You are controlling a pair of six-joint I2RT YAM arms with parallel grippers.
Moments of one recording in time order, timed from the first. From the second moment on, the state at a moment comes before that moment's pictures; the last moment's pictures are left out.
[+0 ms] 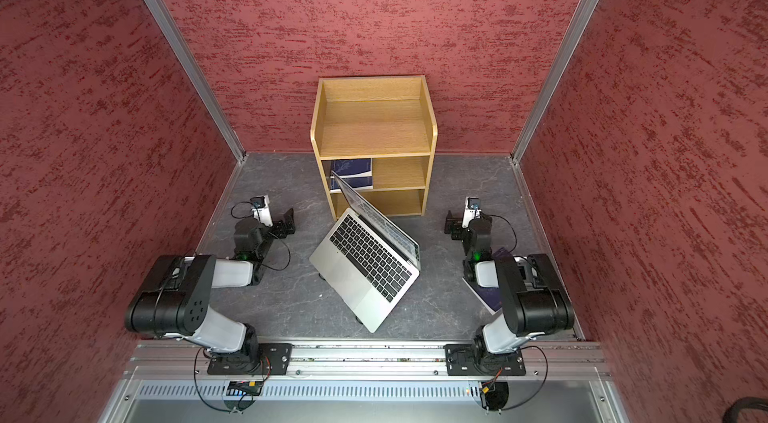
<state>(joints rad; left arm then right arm) 0.02 1.54 0.36 0.90 0.00 -0.08 0.05 1.55 0.37 0.89 0.08 0.04</state>
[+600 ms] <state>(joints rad) 0.01 1.45 0.36 0.80 -0.01 -0.09 0.06 1.43 0.37 0.78 0.09 0.04</state>
